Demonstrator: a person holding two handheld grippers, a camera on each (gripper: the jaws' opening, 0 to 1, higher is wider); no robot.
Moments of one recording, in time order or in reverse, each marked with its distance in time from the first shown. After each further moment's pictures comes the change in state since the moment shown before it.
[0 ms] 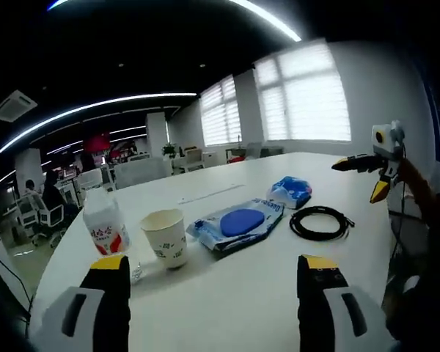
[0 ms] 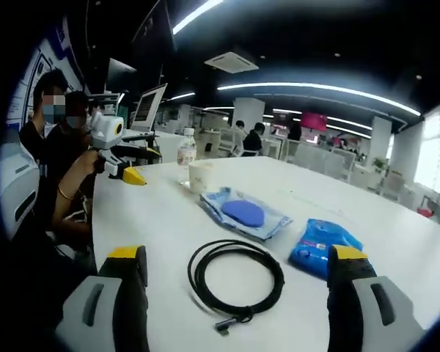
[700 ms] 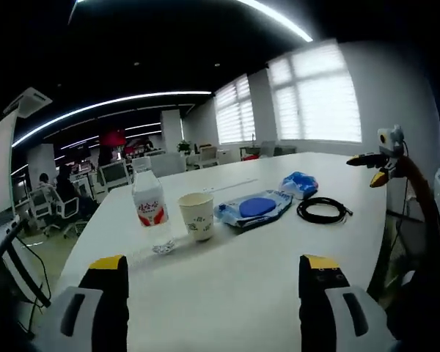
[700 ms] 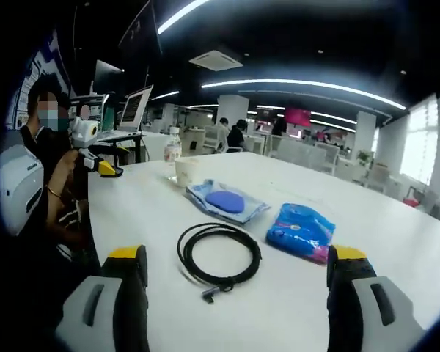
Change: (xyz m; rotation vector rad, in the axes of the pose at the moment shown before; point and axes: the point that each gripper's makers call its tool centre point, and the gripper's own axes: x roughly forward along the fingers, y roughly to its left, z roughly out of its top) left arm -0.071 0.036 -0.024 -0.050 0.000 0.068; right arm -0.040 -0.019 -0.015 0.015 0.012 -0.086
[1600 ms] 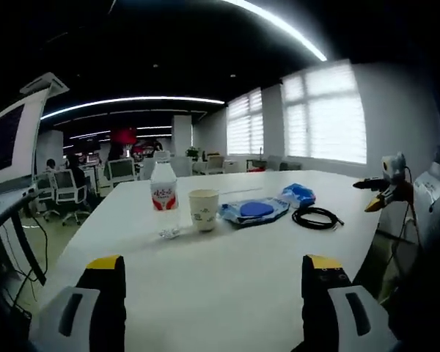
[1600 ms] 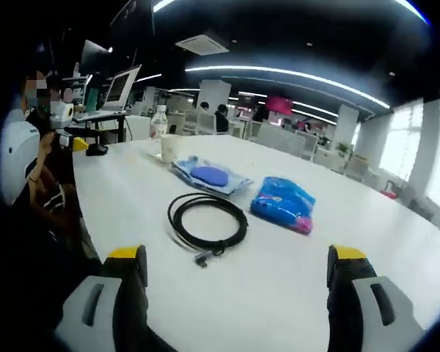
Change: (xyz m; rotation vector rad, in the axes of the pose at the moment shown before) left arm -0.035 -0.004 -0.021 -0.098 -0.053 0.038; right arm -0.021 0.010 -0.034 0.016 0.078 -0.124
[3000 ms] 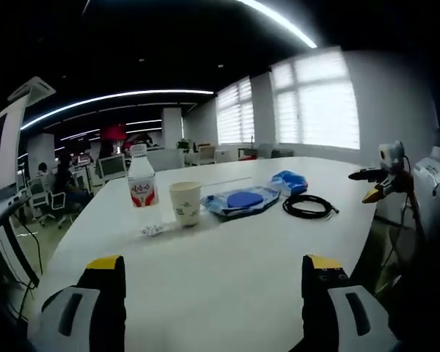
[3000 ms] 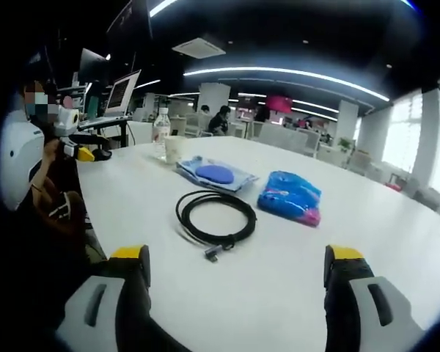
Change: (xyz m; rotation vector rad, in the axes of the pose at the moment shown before) left arm 0.017 -0.027 -0.002 0.062 0.068 -0.045; right arm -0.003 0.003 -0.013 0.033 0.009 0.015
